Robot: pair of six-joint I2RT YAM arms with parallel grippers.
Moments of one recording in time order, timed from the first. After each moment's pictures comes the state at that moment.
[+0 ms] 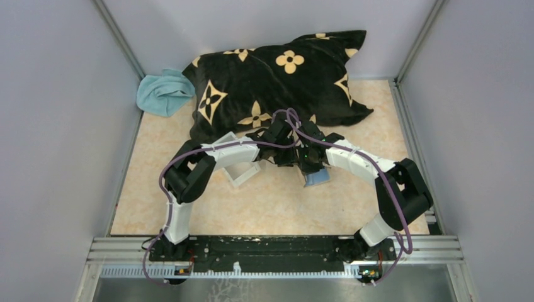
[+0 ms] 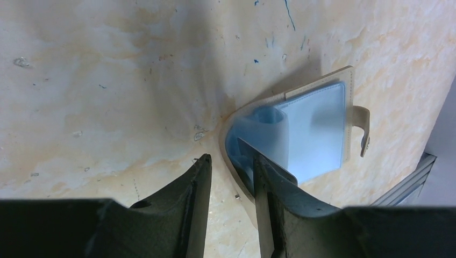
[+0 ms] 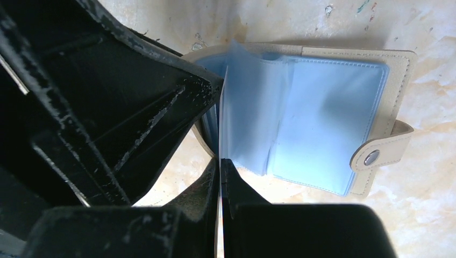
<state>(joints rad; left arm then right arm) -0.83 2.03 1.40 -0.23 0.10 -0.86 0.59 1.55 1.02 -0.63 0.03 0.39</state>
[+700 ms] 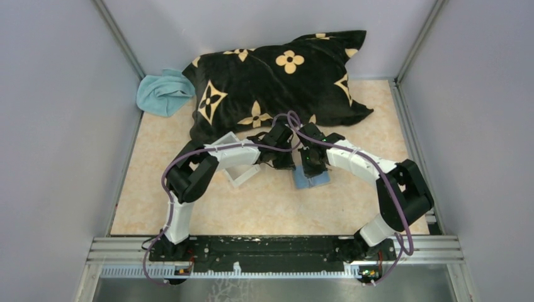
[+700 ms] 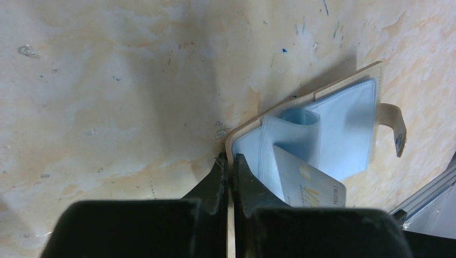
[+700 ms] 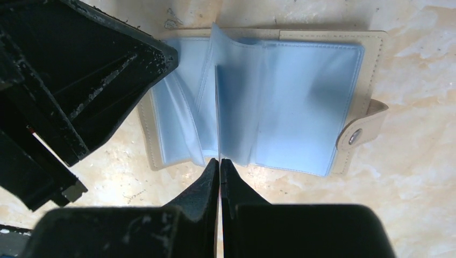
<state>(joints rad) -0.84 2.06 1.37 -0.23 0.08 -0.83 0.59 1.54 1.02 -0.70 0.07 0.39</state>
